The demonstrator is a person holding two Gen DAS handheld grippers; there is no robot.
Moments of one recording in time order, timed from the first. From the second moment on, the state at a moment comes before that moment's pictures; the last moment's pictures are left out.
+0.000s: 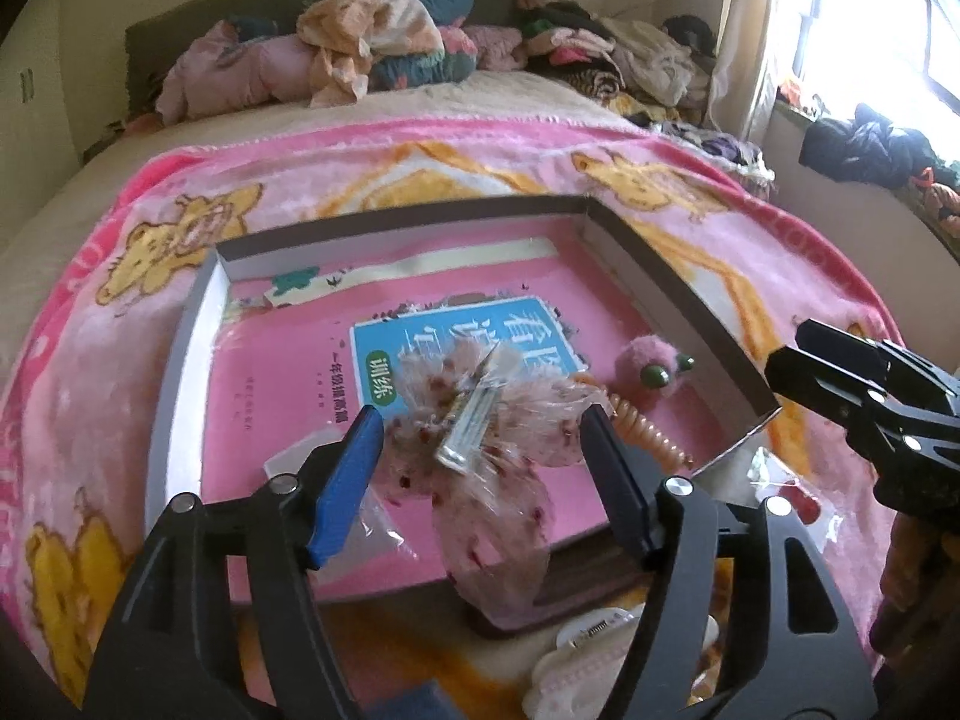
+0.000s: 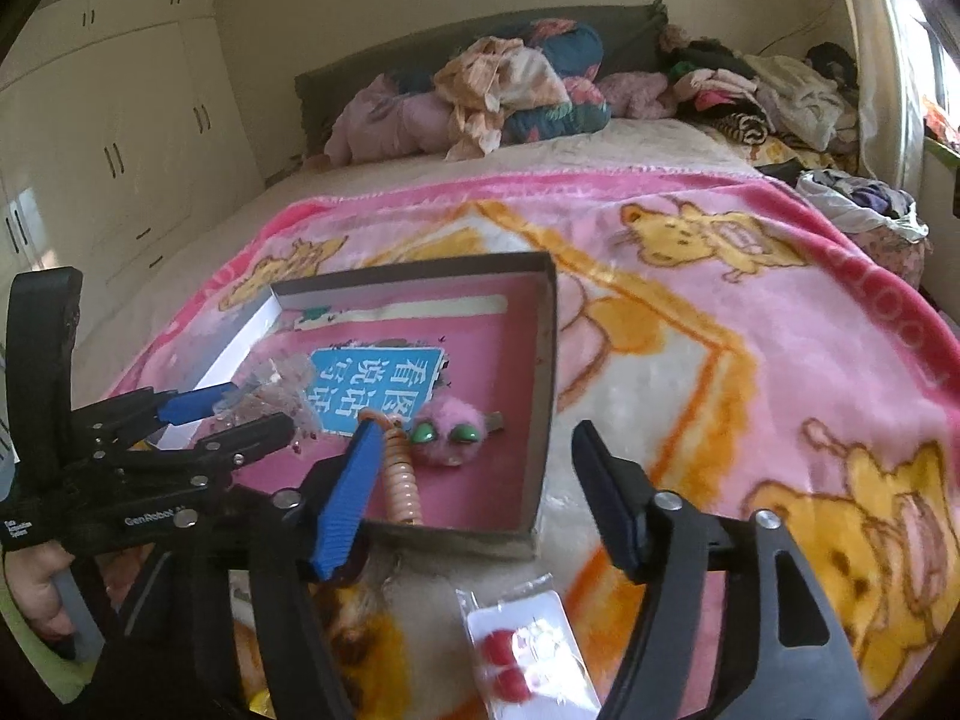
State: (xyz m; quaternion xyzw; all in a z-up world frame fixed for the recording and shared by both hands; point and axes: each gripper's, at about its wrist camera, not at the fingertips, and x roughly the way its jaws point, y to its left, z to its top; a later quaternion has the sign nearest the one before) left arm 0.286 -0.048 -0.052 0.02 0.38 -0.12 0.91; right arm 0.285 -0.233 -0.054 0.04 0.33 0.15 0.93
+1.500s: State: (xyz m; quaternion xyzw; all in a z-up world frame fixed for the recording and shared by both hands) left arm 0.147 0.013 -0.008 -0.04 0.28 -0.07 0.96; right arm 0.149 -0.221 -0.029 0.03 0.29 0.16 0.94
